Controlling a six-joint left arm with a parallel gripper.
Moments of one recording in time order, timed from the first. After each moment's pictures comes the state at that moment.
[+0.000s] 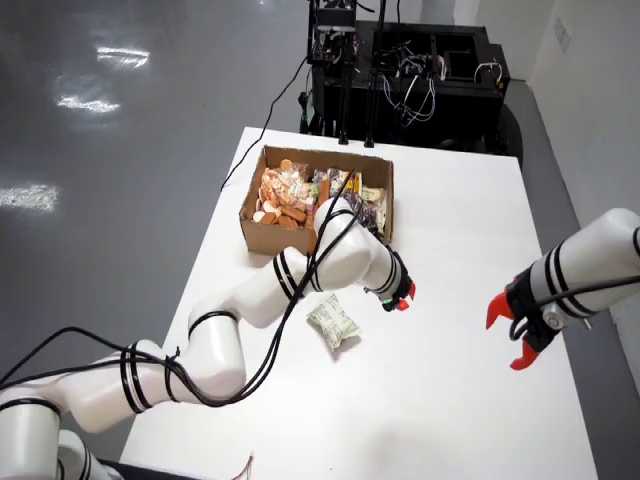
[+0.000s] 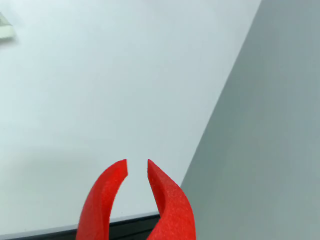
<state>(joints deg) -61.9 81.8 -19.5 4.4 78.2 -1.4</state>
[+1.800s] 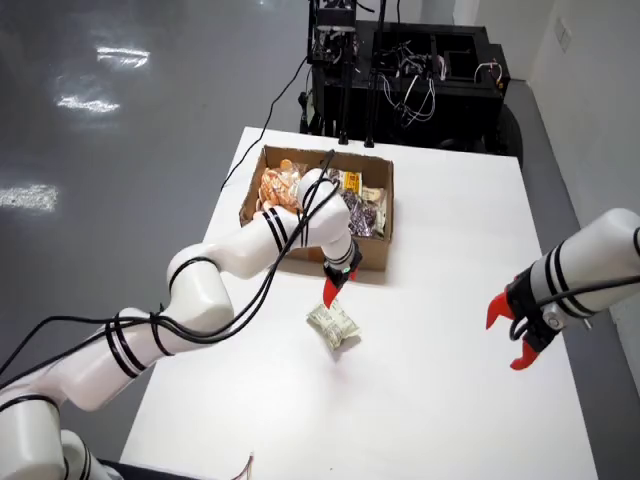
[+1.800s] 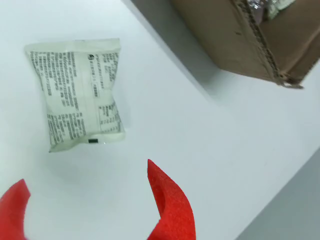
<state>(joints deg) -50.4 74.3 7.1 5.9 75.9 -6.5</state>
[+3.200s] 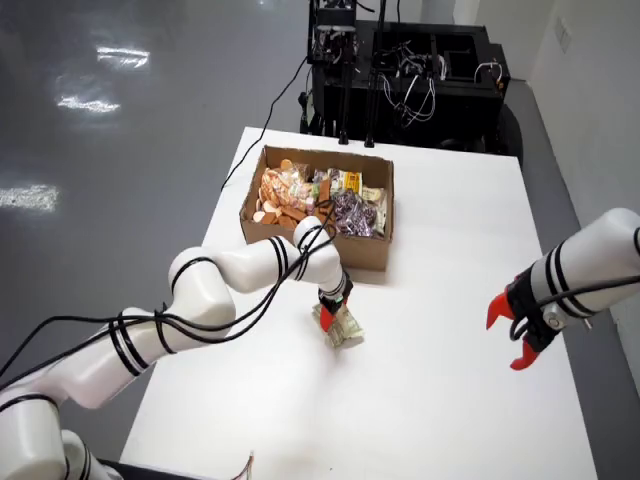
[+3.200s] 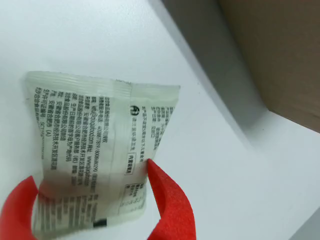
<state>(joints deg) -48.1 76.7 26.7 7.4 52.8 -11.4</state>
